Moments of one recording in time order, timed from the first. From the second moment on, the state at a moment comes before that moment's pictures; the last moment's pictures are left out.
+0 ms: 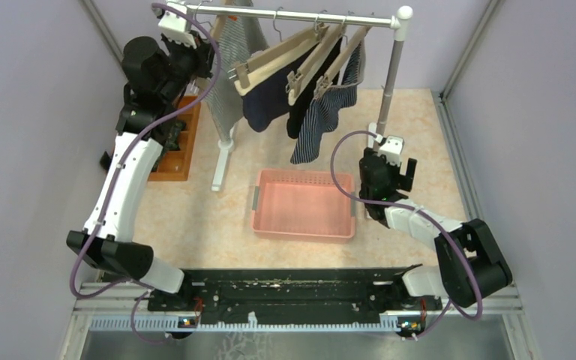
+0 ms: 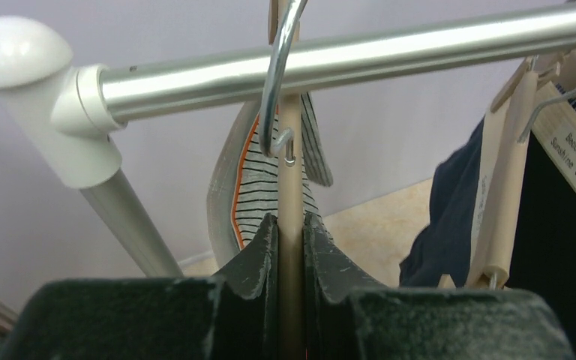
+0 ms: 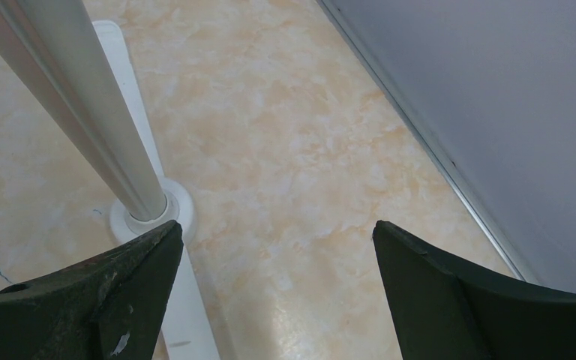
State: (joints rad) left arm -0.28 1.51 1.82 -0.17 0.12 0.02; right arm 0.43 1.30 0.57 0.32 0.97 0.11
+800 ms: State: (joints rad) left arm -0.31 1.02 1.30 -0.51 -0.05 0.01; right arm 0.44 1.23 0.61 0.22 0.79 0.11
